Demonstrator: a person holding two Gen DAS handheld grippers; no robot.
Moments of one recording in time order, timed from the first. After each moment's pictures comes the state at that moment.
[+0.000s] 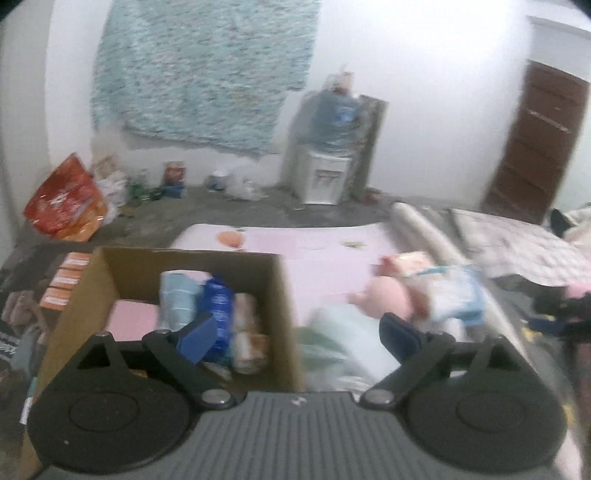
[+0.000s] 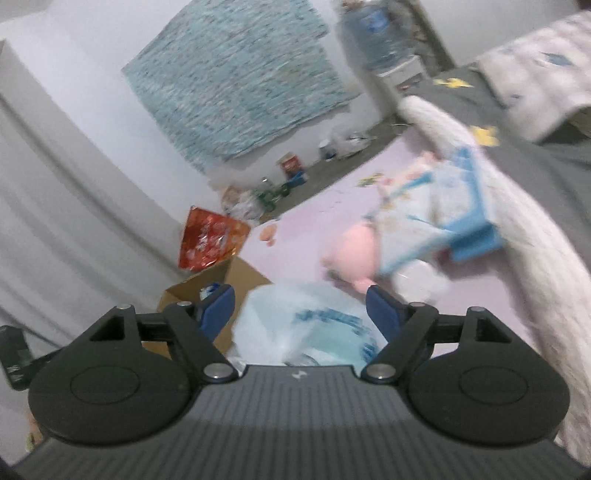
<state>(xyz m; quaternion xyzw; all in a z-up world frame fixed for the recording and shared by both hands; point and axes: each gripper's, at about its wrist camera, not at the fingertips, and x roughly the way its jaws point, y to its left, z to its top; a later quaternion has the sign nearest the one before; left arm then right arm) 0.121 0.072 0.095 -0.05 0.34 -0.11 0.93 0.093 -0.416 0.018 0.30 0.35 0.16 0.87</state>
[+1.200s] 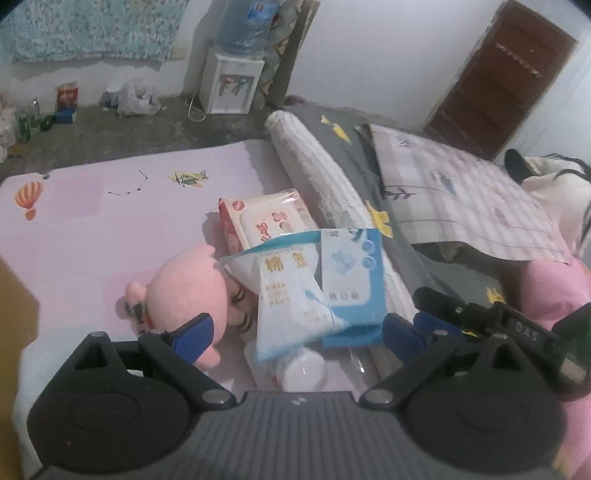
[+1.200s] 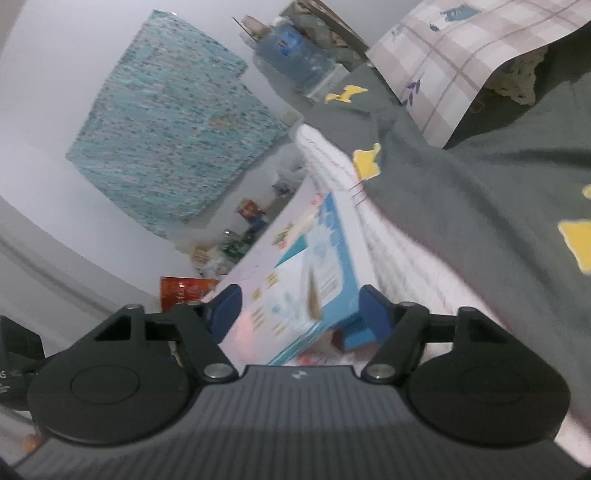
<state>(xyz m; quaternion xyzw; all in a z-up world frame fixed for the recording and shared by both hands) 0.298 -0.171 0.009 -0.06 0.48 -0.21 0.85 0.236 -0.517 -0.093 0.41 0.33 0.08 0.85</state>
